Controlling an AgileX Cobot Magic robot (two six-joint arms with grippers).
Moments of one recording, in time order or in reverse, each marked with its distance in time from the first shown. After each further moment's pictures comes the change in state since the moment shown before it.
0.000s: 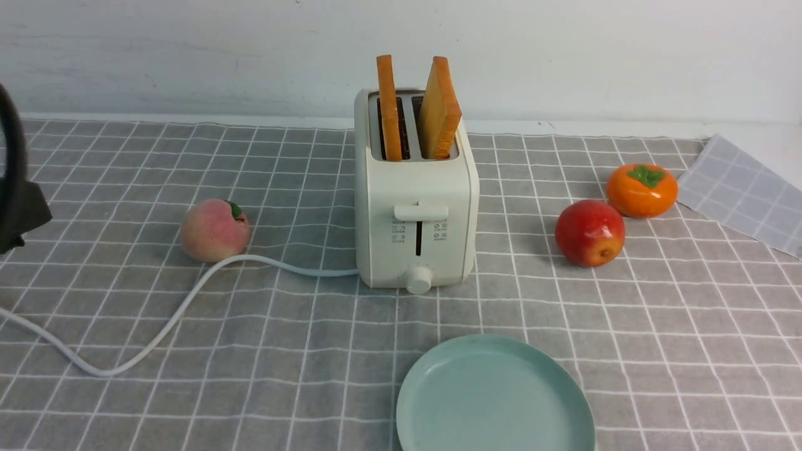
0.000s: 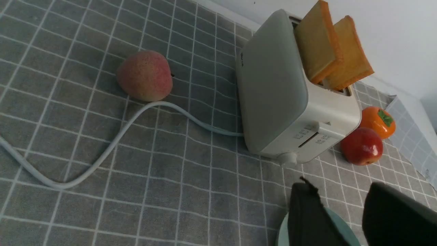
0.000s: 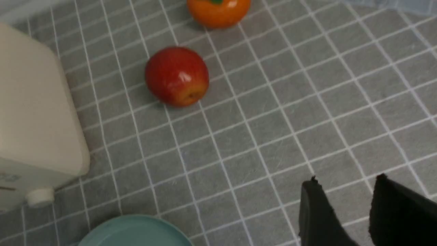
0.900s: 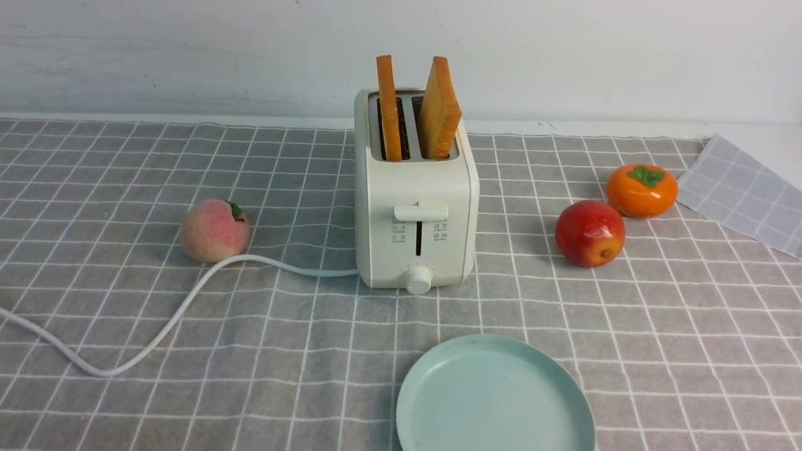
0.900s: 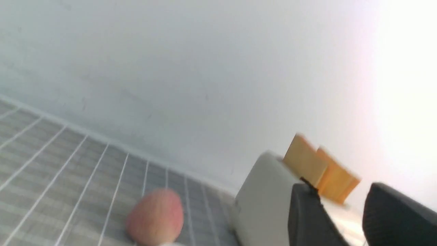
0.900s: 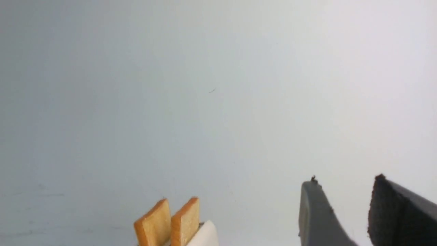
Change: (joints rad) right arm 0.000 -1.144 1.018 -0.341 -1.233 0.073; left arm 0.000 -0.716 0.940 0.048 -1.018 0.011
